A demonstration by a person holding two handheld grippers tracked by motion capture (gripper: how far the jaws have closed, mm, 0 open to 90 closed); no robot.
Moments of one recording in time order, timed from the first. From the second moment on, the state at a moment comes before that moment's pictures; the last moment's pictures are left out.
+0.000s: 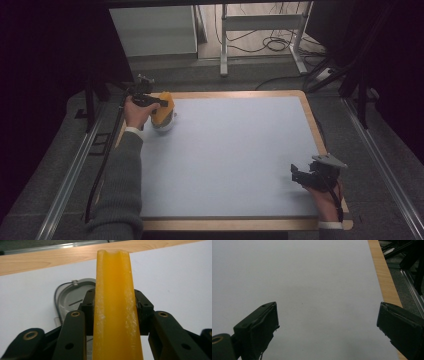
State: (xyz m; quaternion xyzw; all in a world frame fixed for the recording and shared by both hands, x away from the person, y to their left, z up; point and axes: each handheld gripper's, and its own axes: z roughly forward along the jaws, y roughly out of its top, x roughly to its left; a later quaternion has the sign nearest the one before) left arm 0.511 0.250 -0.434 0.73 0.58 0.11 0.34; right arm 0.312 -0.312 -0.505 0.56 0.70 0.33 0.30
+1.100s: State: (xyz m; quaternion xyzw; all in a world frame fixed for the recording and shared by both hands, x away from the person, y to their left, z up) left arm 0.519 0.246 -0.467 0.72 0.60 0.11 0.33; right arm 0.312 -0.312 -0.508 0.56 0.70 0.33 0.30
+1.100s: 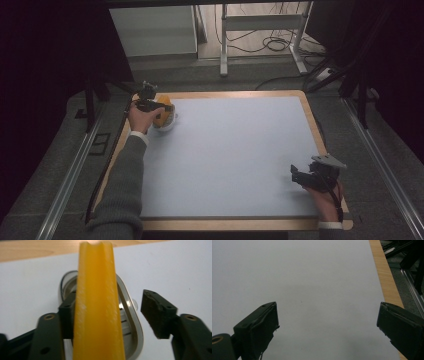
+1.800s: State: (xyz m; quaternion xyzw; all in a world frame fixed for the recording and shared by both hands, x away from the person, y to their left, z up) left arm 0.494 0.264 -0.449 0.71 0.60 0.16 0.34; right arm 0.312 -0.311 -0.509 0.56 0.70 0.33 0.30
